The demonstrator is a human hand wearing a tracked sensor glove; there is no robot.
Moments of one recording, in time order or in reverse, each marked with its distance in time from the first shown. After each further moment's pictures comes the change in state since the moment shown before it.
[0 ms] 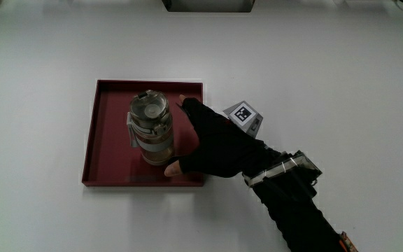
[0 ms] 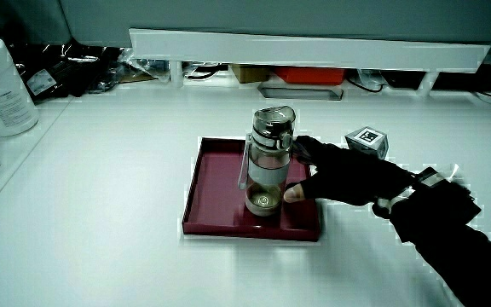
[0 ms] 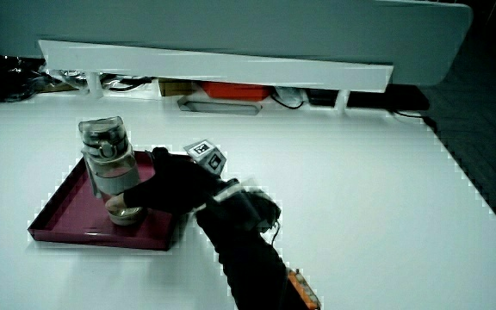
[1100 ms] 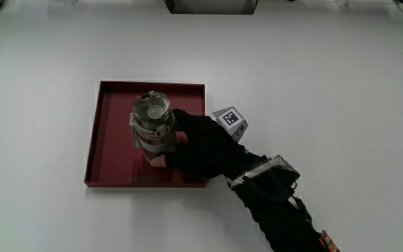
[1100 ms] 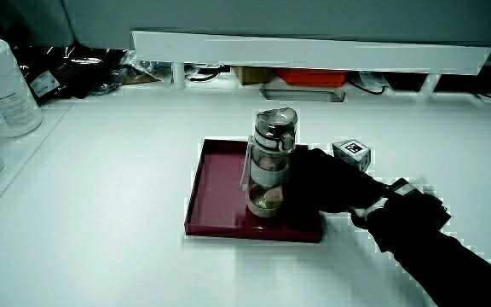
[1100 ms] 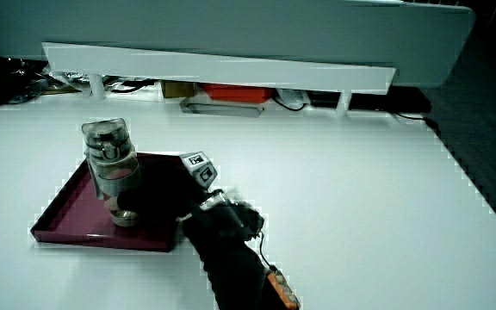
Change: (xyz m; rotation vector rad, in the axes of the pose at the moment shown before) arm 0.026 0.023 -0.021 0.095 0.132 0.041
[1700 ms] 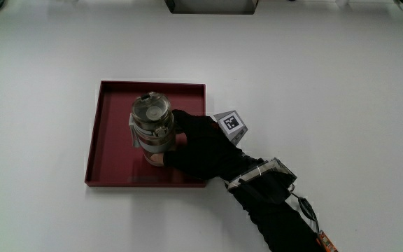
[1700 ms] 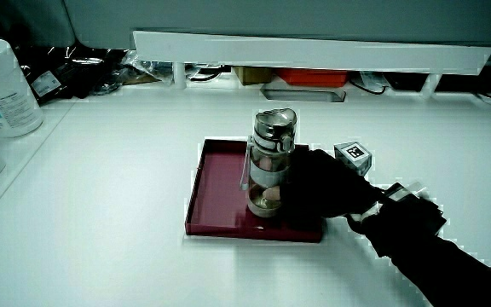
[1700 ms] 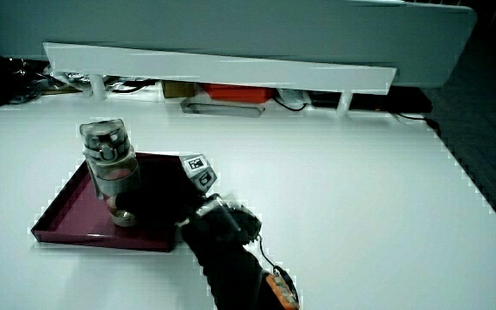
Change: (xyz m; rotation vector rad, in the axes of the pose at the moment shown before) arm 0.003 -0.005 -0.004 0.111 -0.030 0.082
